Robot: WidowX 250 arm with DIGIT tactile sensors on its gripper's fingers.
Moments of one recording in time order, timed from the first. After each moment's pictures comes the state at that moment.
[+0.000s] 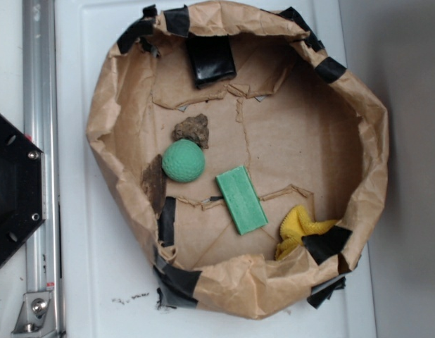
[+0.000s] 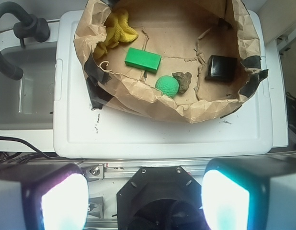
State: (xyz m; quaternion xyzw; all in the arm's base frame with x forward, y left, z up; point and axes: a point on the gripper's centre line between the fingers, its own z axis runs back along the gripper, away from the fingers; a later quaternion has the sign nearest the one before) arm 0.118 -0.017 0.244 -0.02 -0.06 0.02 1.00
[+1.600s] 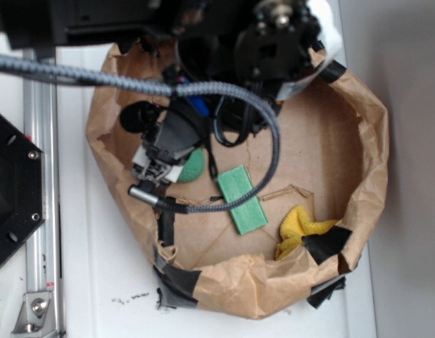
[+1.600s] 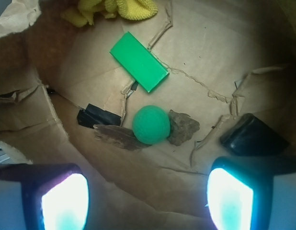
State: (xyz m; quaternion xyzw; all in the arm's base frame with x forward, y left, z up) arm 0.226 0.041 0.144 -0.07 0.08 -0.22 0.97
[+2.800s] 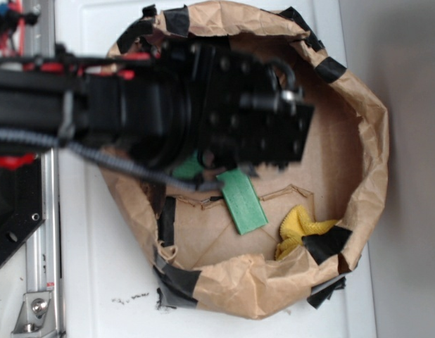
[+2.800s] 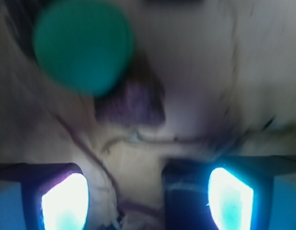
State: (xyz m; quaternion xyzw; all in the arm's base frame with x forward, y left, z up) arm 0.232 0.093 0.051 0.05 0.21 -0.58 0.79
